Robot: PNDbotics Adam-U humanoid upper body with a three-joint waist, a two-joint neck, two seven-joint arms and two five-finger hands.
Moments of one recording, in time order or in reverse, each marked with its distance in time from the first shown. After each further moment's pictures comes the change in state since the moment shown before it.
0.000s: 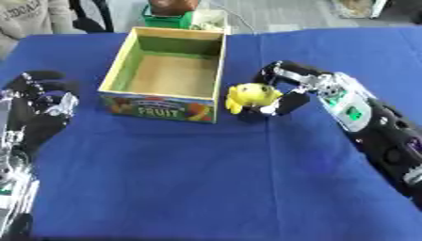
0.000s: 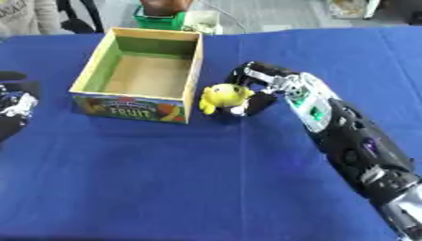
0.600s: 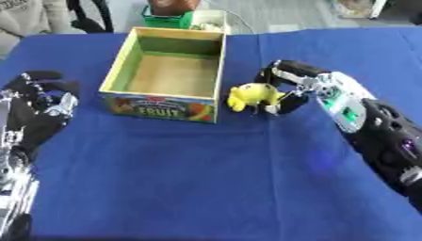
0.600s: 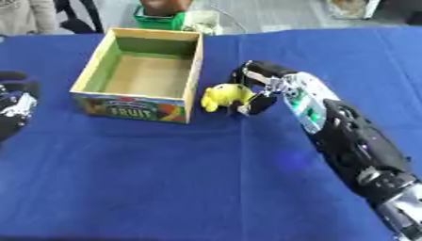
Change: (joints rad) left arm 0.000 0.000 0.000 0.000 0.000 0.000 0.000; right arm -0.003 0.008 -0.002 0.000 0.115 0.012 -0.102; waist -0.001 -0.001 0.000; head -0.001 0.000
